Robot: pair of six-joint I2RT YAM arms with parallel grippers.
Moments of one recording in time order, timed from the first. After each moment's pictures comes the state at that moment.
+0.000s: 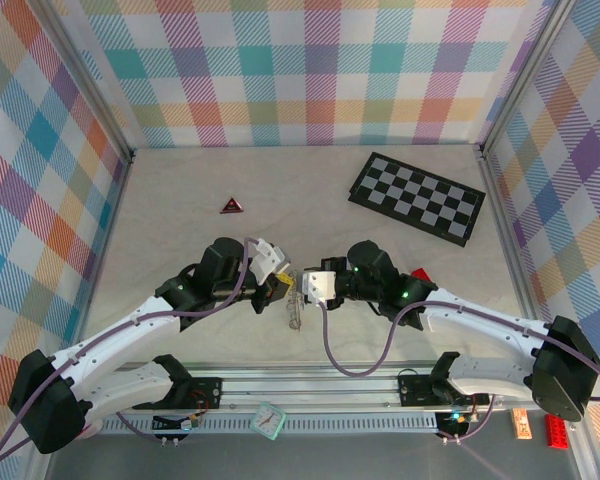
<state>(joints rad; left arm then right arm) -0.72 1.00 0.69 -0.27 0.40 0.05 0.93 1.14 0.71 0.00 -0.25 -0.82</state>
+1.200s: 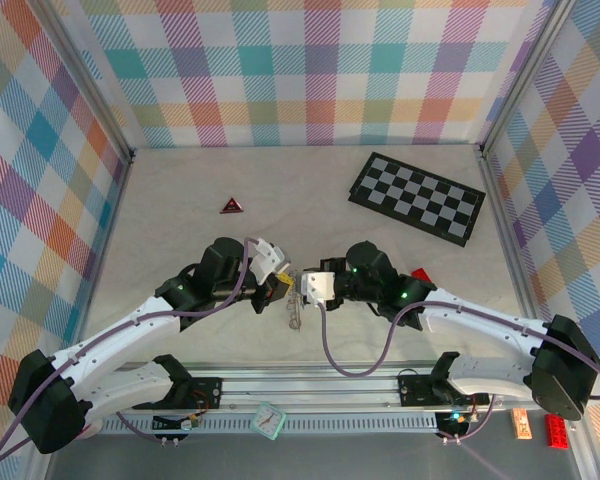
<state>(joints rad) -0.72 1.00 0.69 -0.27 0.40 0.05 0.94 1.14 0.71 0.00 -0.23 -0.82</state>
